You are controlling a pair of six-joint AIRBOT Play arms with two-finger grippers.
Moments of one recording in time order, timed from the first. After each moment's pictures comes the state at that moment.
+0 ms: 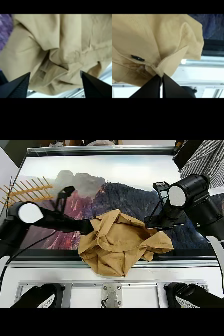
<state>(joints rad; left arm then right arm) -0.30 -0.98 1.09 1.15 -1.32 -1.63 0.49 -1.22 1.47 -1.63 1.81 1.96</state>
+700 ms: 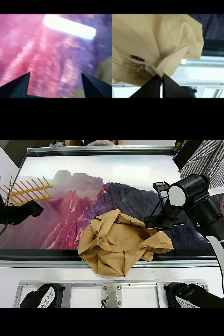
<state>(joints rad) 0.29 -0.93 1.09 1.37 -1.15 -1.55 0.49 -1.22 1.47 -1.63 1.81 1.96</state>
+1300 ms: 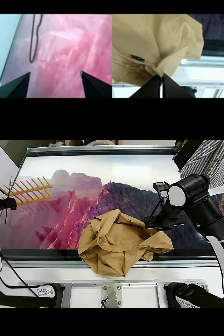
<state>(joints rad) 0.47 -1.58 1.47 1.90 -0.87 -1.54 0.49 -1.22 1.47 -1.63 1.81 1.96</state>
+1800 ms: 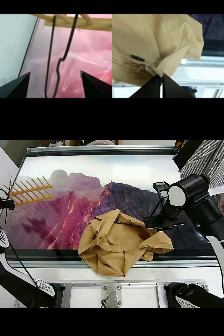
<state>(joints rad) 0.54 -1.98 1.86 1.94 -0.91 -1.44 0.49 -1.22 1.47 -1.63 1.81 1.96</state>
